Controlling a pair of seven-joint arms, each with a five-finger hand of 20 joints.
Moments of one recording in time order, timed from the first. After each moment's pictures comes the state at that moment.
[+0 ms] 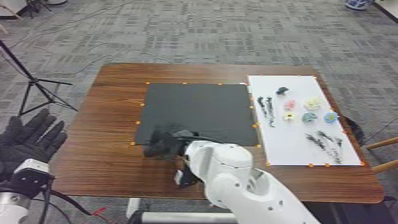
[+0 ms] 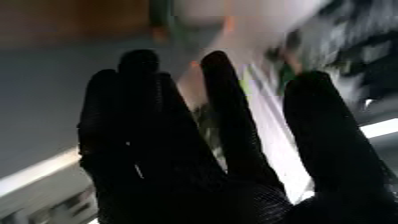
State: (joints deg) left arm 148.0 -48.6 -114.8 -129.9 7.3 18.2 20.7; right arm -76.6 -74.7 41.8 -111.6 -119.9 -30.5 32.5
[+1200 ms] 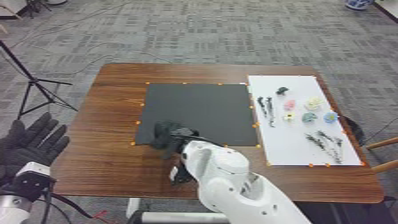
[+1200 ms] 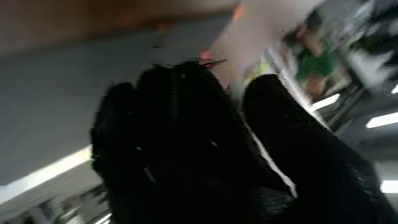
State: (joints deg) left arm 148.8 -48.8 -114.4 -130.0 6.8 18.1 20.8; right arm -77.5 -76.1 41.3 -111.1 -121.7 -19.2 34.4
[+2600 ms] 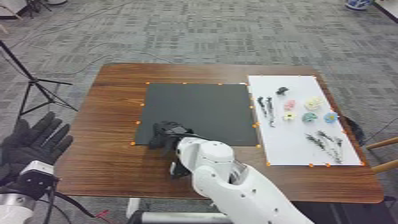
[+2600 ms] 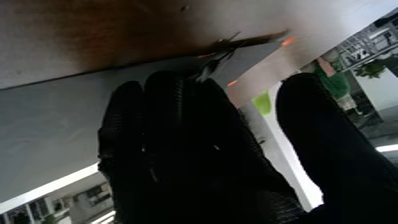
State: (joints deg) left arm 147.6 -48.3 -113.1 -129.6 6.7 18.1 20.8; right arm -72.4 -79.2 39.6 -98.1 -125.5 -21.5 28.4
